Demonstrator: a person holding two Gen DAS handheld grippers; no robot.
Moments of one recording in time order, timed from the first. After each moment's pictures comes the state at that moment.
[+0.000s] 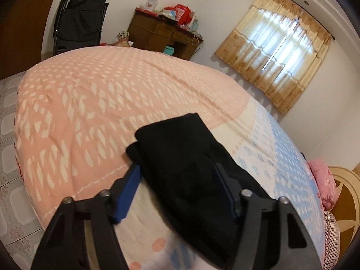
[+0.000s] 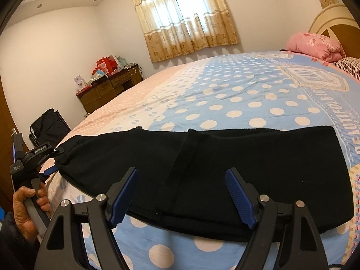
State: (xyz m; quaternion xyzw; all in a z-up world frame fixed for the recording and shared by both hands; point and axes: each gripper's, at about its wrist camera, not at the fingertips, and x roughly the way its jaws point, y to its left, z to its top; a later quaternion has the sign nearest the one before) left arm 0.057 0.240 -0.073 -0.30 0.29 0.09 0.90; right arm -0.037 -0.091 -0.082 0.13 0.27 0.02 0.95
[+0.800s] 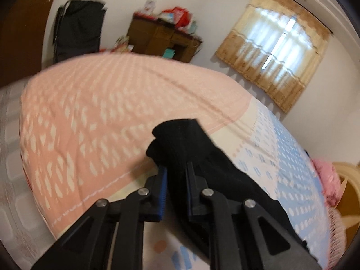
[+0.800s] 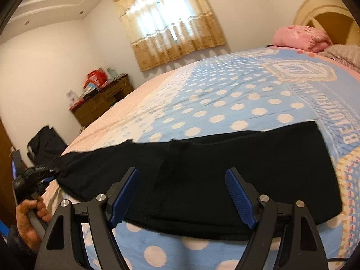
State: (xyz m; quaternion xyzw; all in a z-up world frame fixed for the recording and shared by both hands) left arm 0.064 0.227 -0.054 -0.26 0.28 0.10 0.92; right arm -0.050 -0.122 -0.076 0.19 0.26 -0.02 0.95
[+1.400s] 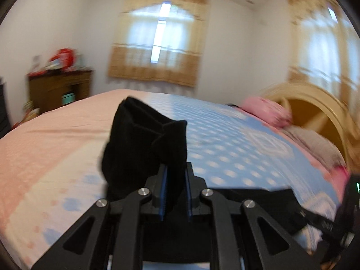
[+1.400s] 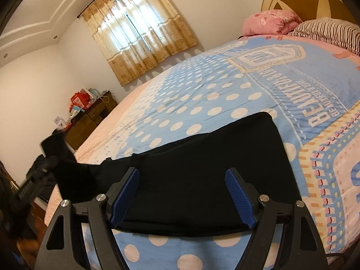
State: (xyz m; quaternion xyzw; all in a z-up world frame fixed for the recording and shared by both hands) left arm 0.014 0.040 -0.008 -0.05 0.20 -0.20 0.96; right arm -0.079 -0.185 -0.078 0.27 0.25 -0.06 0.93
